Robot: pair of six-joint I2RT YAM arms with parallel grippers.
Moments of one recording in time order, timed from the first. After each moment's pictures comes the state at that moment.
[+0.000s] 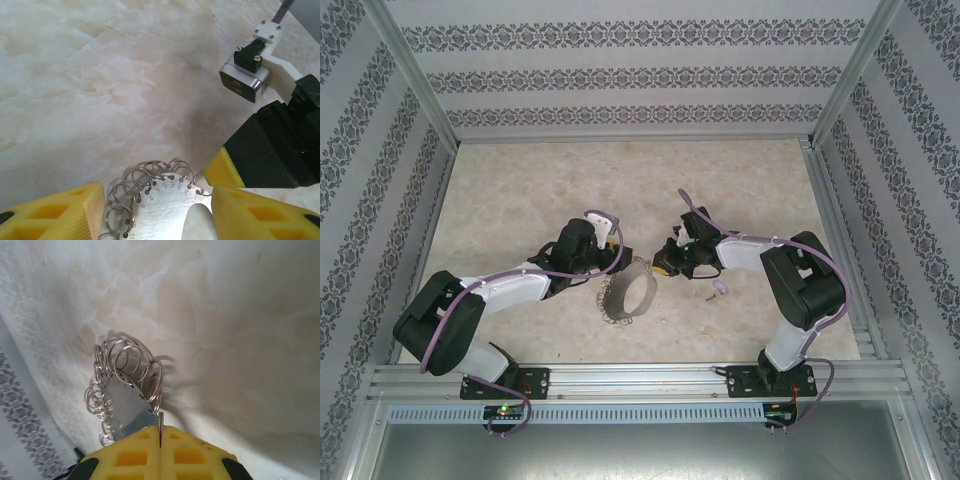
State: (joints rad) left arm -0.57 1.47 0.66 0.22 0.19 -0.31; right arm 0.45 1.74 0.82 -0.10 -0.65 0.98
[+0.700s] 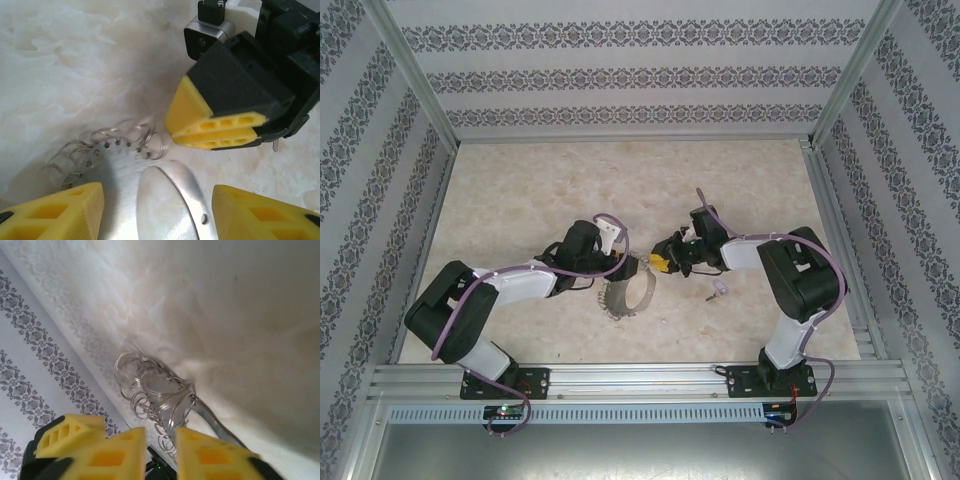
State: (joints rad) left arm -0.57 1.55 0.67 0.22 0.35 -0.32; right arm 0.39 1.79 0.77 0.15 -0.78 1.31
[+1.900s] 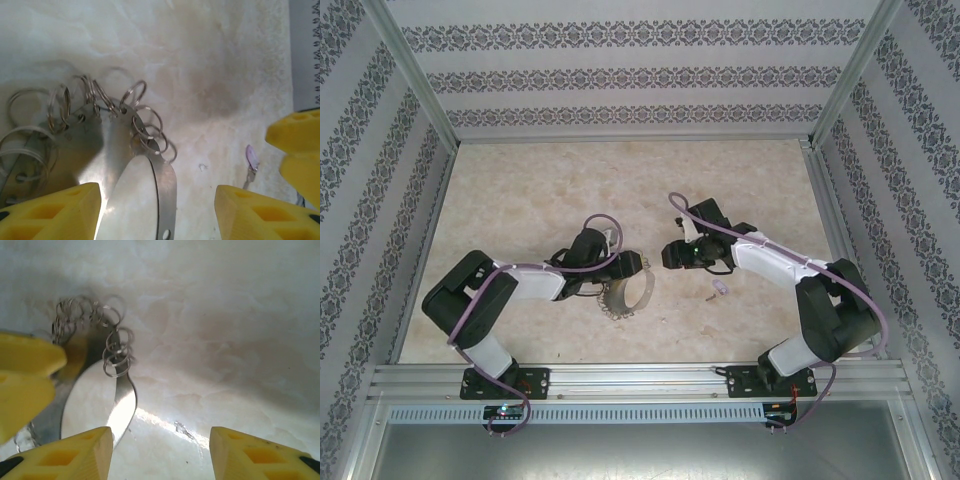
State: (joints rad) left arm -0.61 1.67 0.65 0.34 0.32 -0.88; right arm 0.48 1.52 0.90 -0.47 -0.32 0.34
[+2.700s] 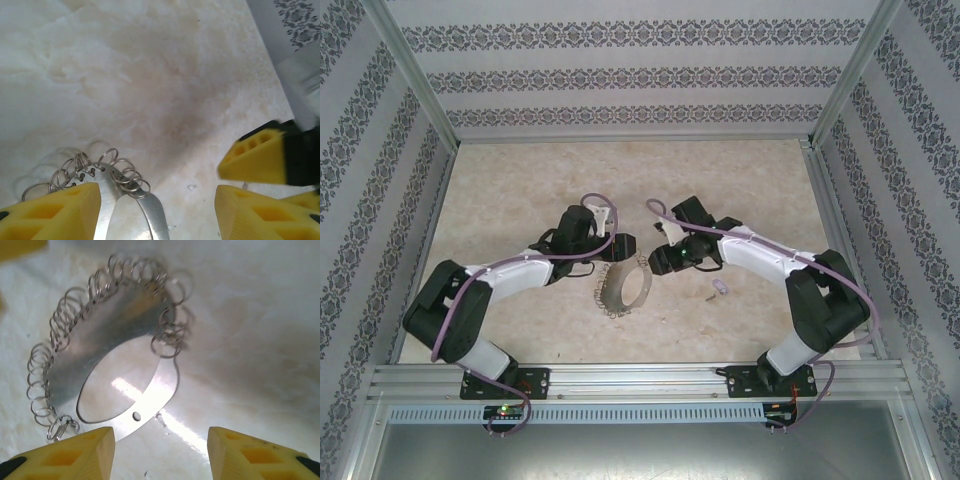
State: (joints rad) left arm -0.51 1.52 0.76 0.16 0.37 -0.54; right arm 0.57 1.60 0.99 -0.53 -0.37 0.20
